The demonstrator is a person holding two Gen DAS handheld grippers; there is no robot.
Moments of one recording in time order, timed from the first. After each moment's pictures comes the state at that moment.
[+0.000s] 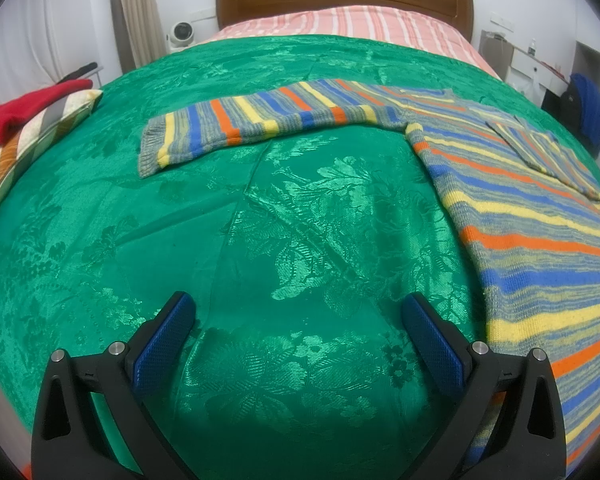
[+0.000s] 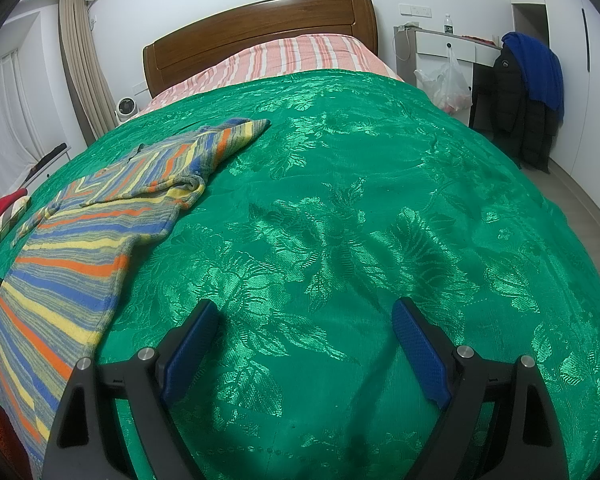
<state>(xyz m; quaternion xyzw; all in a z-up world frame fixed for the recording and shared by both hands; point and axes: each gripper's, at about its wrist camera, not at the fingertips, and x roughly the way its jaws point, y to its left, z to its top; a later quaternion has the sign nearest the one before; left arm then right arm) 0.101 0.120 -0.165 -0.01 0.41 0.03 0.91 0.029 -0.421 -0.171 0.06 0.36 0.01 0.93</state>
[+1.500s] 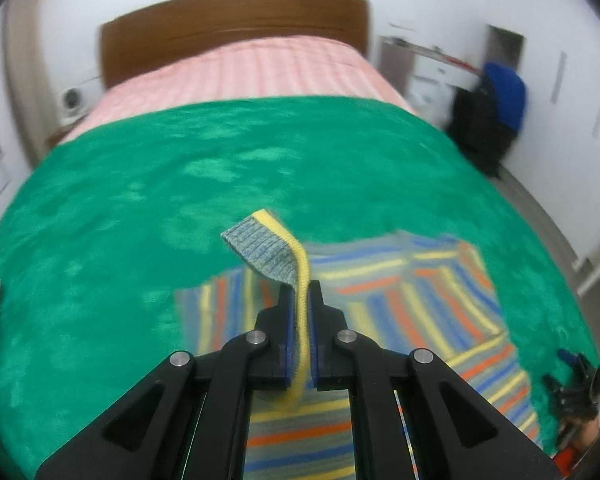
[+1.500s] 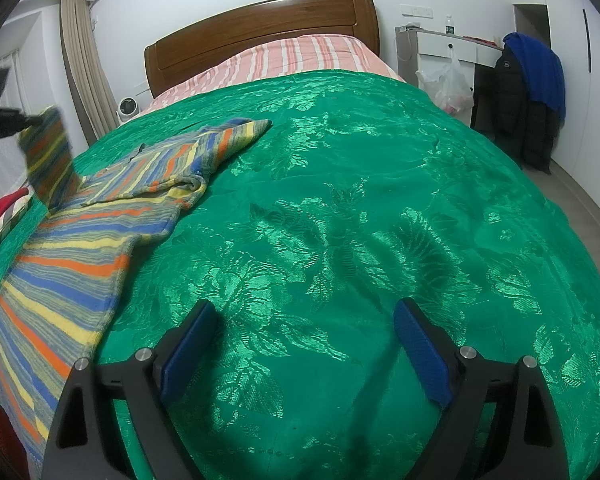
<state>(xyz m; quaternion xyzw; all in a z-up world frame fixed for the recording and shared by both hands) 0.278 -0.034 -0.002 0.03 0.39 -0.16 0.91 0.030 -0.421 -0.172 0.06 0.36 0.01 0.93</state>
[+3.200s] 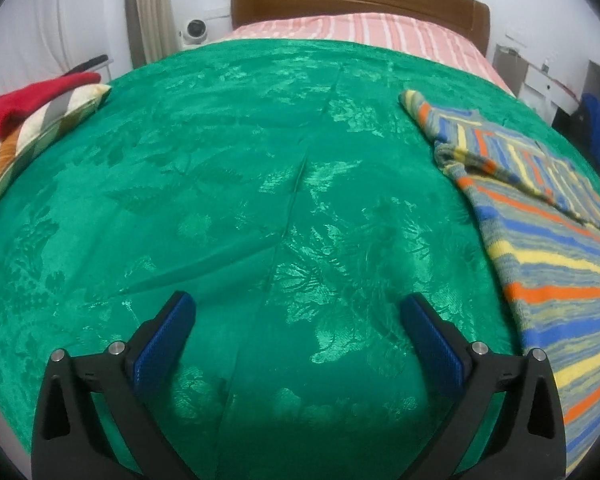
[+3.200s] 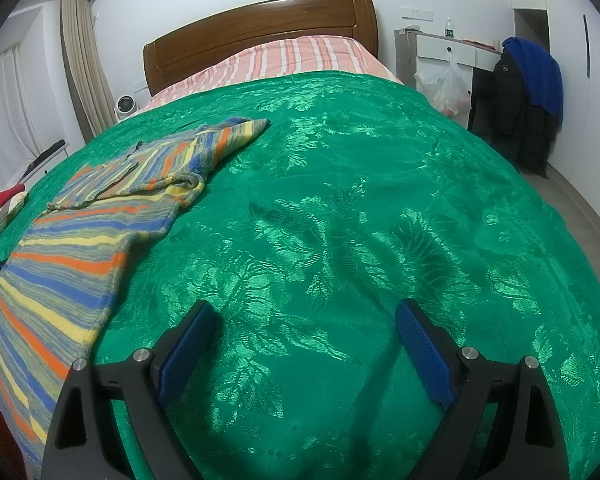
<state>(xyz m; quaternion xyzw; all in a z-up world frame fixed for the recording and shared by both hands) 0.128 0.152 -0.162 -0.03 0.40 0.05 0.92 0.031 -0.419 -0.175 0.05 0.35 0.00 0.93</state>
